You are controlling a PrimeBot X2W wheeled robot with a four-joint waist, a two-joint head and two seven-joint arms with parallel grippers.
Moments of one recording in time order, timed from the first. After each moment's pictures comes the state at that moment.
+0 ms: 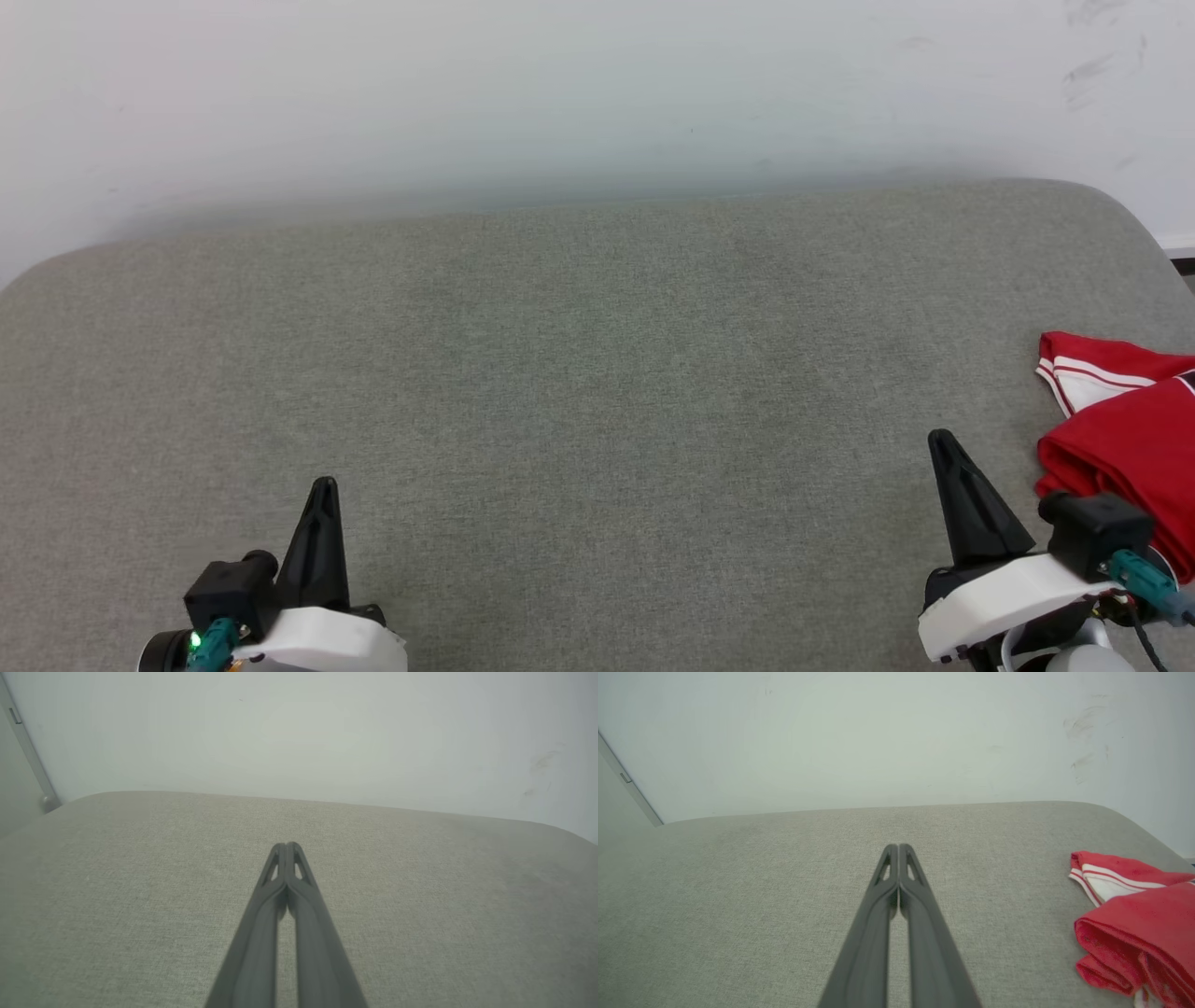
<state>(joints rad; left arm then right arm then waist) 0.02 0.05 0.03 0.16 -0.16 -0.03 -0.24 -0.05 -0.12 0.06 0.18 0.19 0.13 -0.17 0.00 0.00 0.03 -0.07</state>
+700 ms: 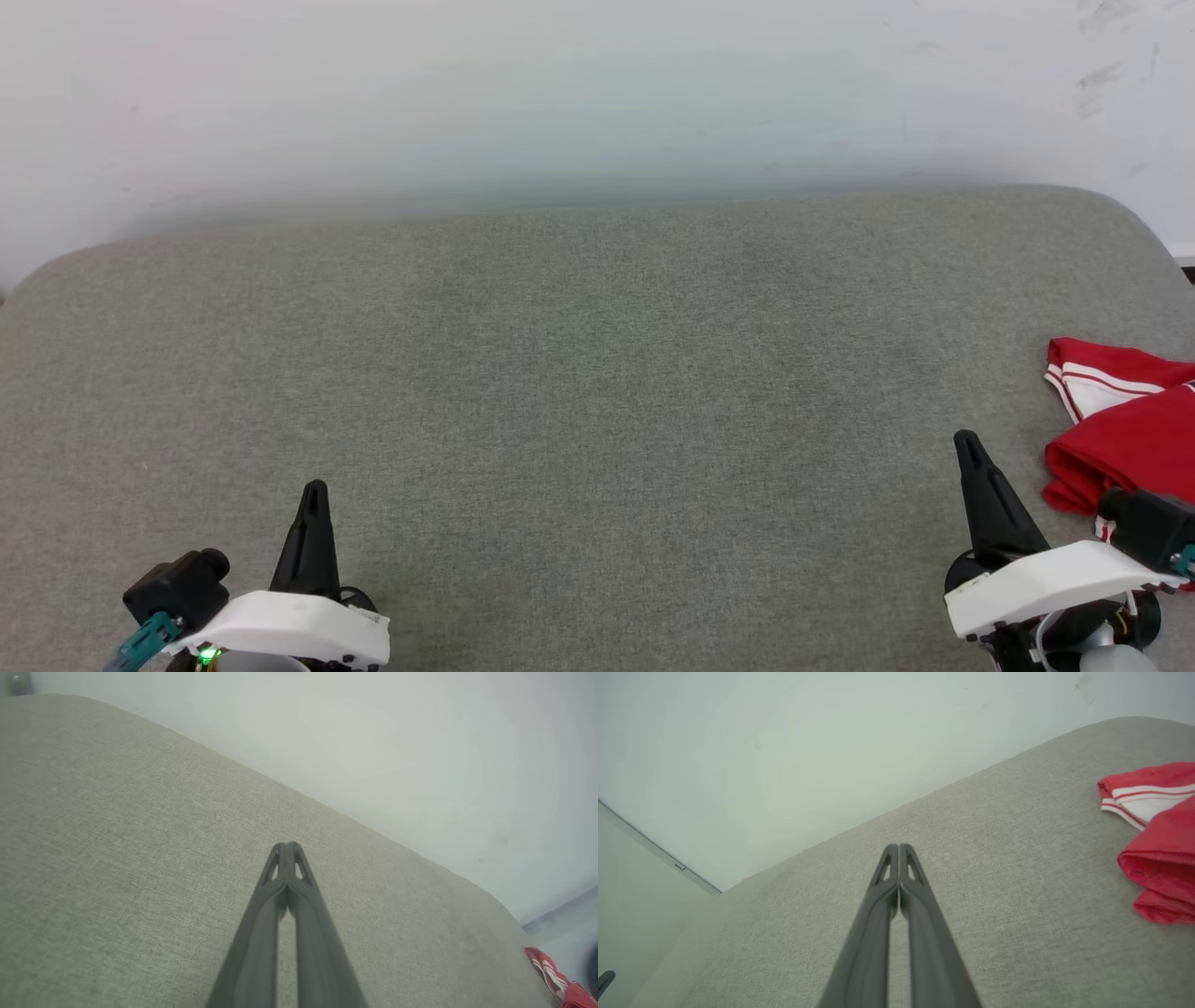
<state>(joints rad) 0.00 0.05 0.05 0.18 -0.55 -0.05 -0.15 -0.06 -0.10 0.02 0.20 0.58 0.13 -0.10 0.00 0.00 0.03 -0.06</state>
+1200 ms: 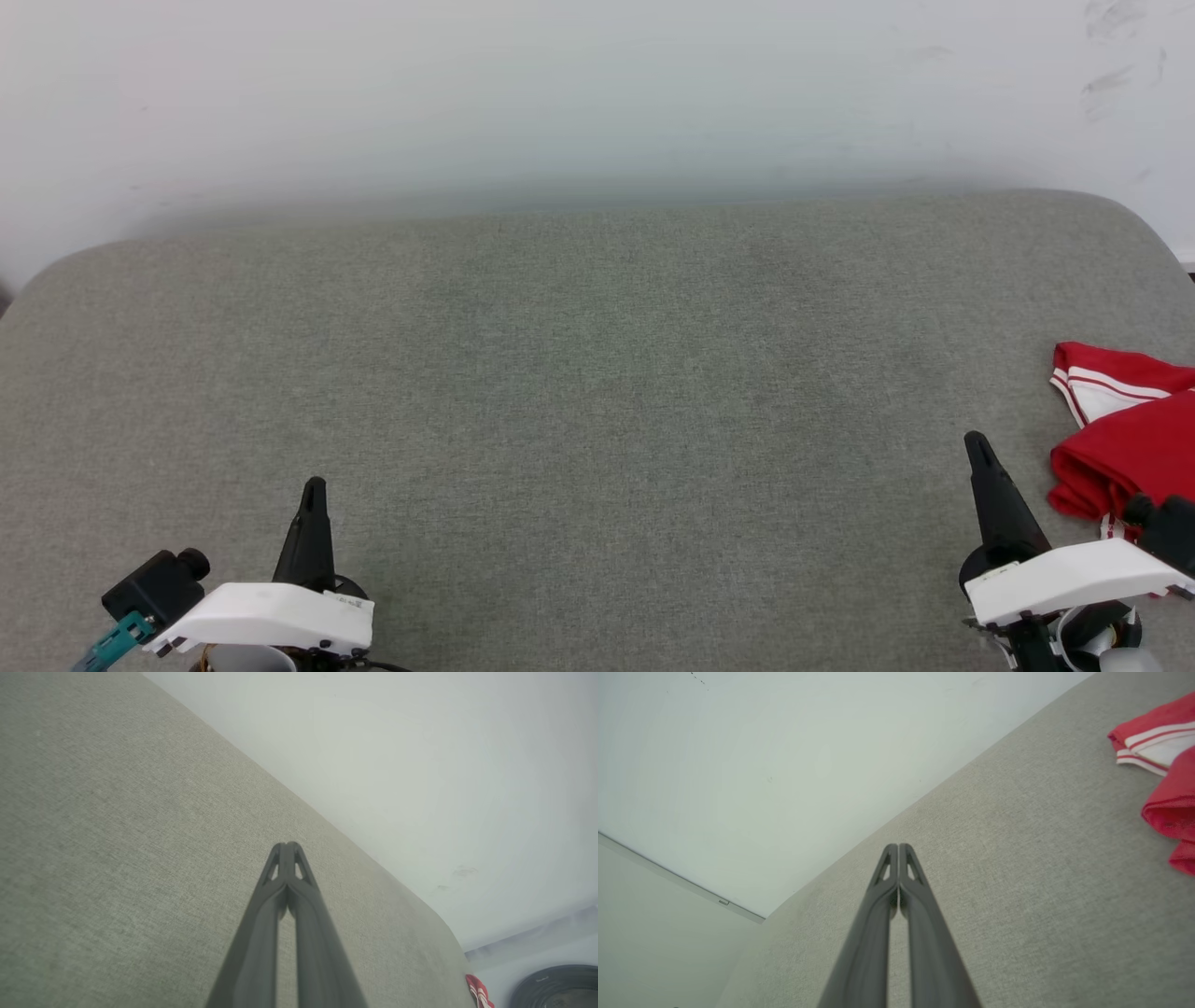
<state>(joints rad) -0.02 0.05 0.06 0.19 -0.77 -0.07 -0.09 -0.06 -0.09 -0.01 0.21 0.79 0.13 -0.06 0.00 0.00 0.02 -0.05</state>
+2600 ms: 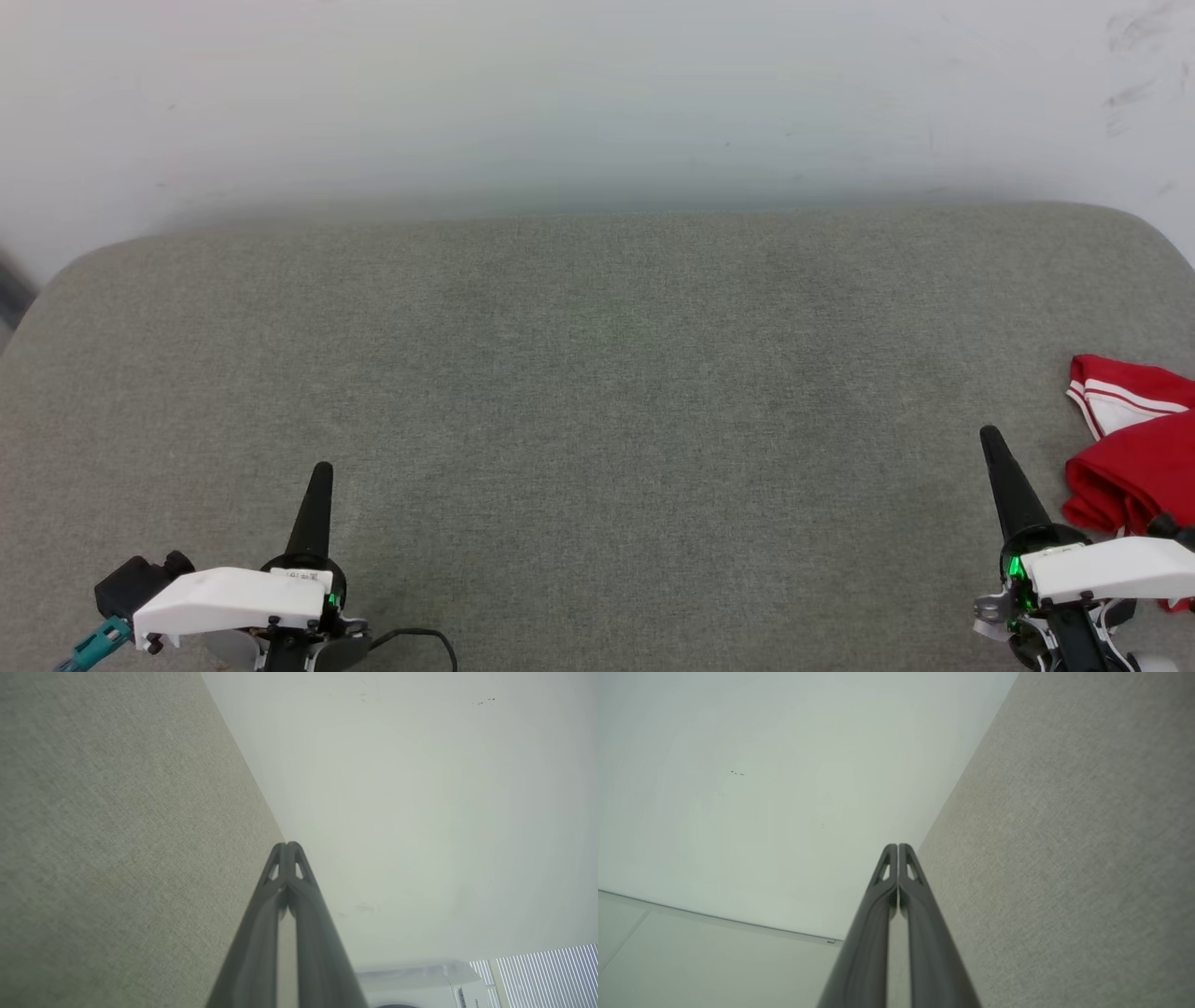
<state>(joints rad) -0.07 0.05 0.09 0.22 -1.25 -0.10 0.03 -0.08 -0.07 -0.07 0.23 1.26 0.13 0.04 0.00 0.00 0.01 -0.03</state>
